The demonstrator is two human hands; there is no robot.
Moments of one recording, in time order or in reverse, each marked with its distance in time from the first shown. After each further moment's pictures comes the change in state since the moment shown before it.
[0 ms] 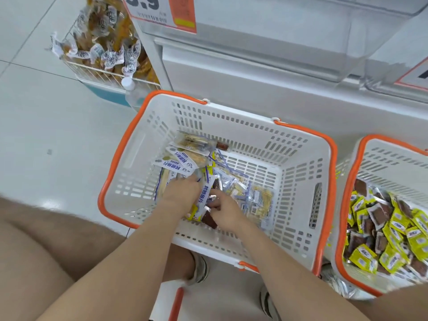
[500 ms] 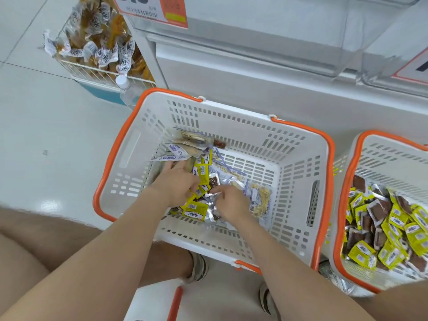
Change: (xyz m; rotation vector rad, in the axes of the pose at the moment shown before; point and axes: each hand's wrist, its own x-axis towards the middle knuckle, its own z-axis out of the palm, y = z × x) left_hand 0.005 -0.031 -0.010 -0.081 0.071 0.141; right_hand 0.018 0.010 -0.008 -0.184 0.232 0.037
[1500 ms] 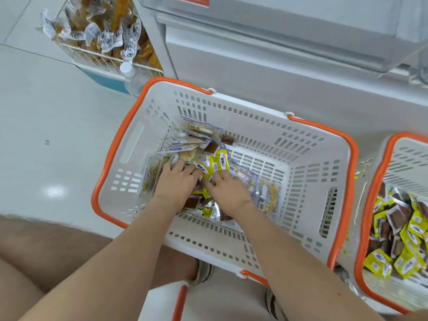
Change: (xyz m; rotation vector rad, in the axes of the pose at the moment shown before) left_hand 0.005 -0.002 0.032 0.208 0.148 -0.149; right_hand 0.025 -0.033 -0.004 -1.116 -0.051 -0.594
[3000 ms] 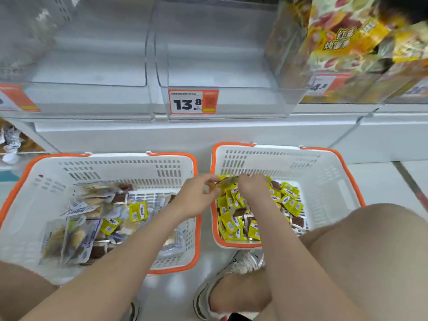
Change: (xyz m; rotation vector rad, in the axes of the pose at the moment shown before) left_hand -0.024 0.264 -0.201 -1.025 0.144 0.453; right_hand -0.312 0.175 -0.070 1.425 0.514 1.401
